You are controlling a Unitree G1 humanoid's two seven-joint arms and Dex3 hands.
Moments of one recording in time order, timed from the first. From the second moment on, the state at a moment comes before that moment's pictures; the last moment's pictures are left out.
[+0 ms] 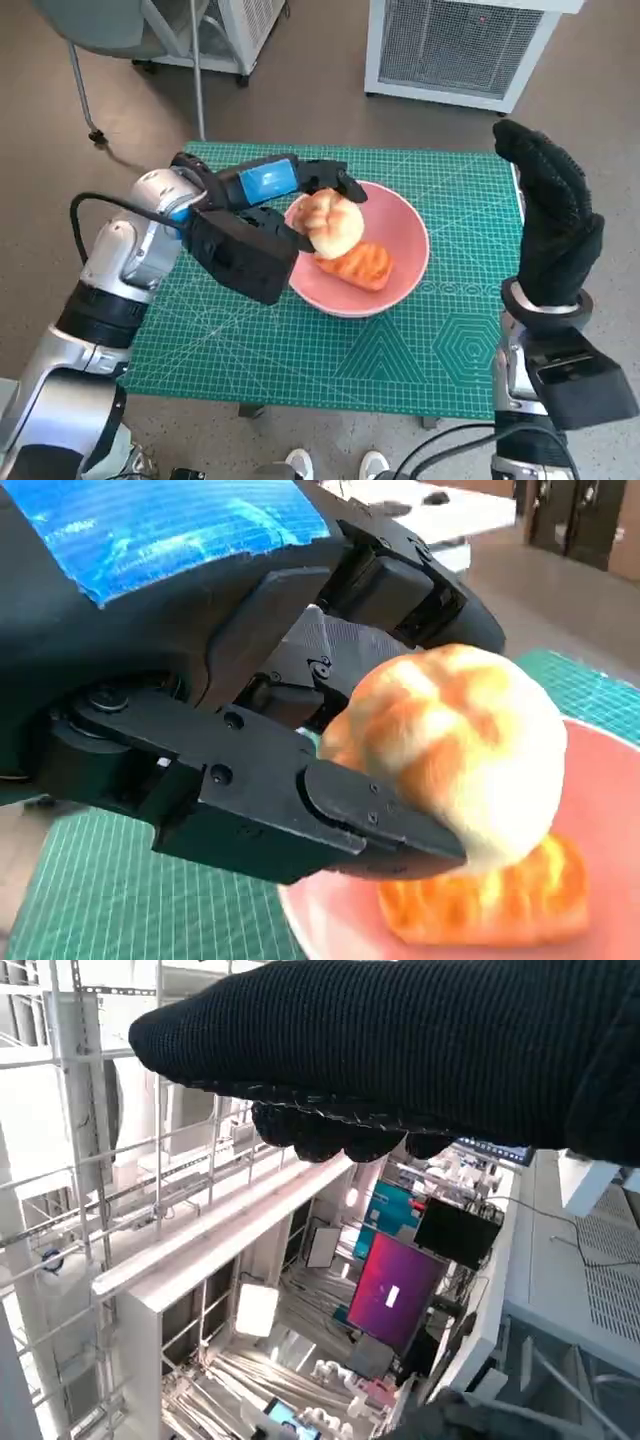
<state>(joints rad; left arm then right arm) -0.95 0.54 -0.37 0.43 0.58 -0.32 -0.58 -0.49 -0.15 -0.14 0.27 0.07 -0.78 0.09</state>
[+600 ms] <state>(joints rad) -0.88 0.58 -0.22 0.24 0.33 -0.21 -0.72 -0.50 -0.15 -0.14 0.25 0.07 -0.77 0.08</state>
